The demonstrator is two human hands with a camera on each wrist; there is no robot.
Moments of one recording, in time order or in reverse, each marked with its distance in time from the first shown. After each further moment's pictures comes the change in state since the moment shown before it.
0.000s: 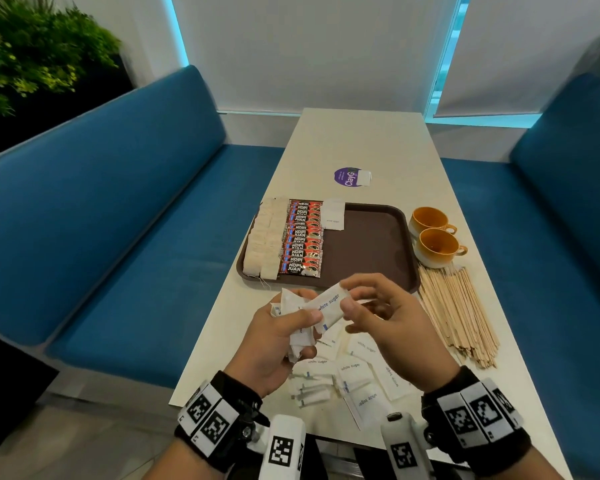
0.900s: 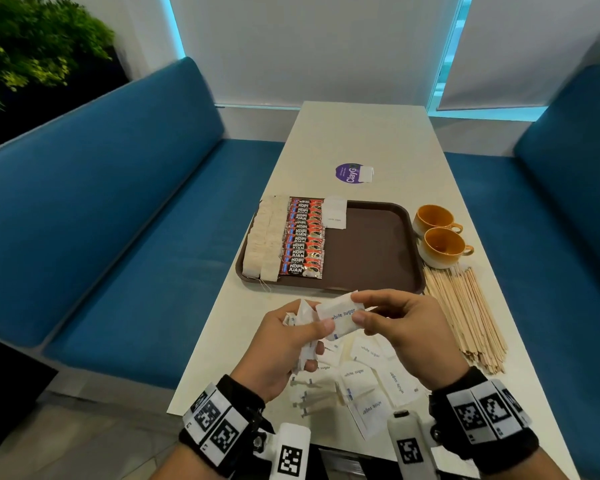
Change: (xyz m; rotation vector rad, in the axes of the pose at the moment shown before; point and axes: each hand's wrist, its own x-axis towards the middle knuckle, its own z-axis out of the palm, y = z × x) left_hand 0.019 -0.013 -0.008 0.185 0.017 -0.030; right_hand 0.014 0.013 -0.013 -0.030 0.091 0.065
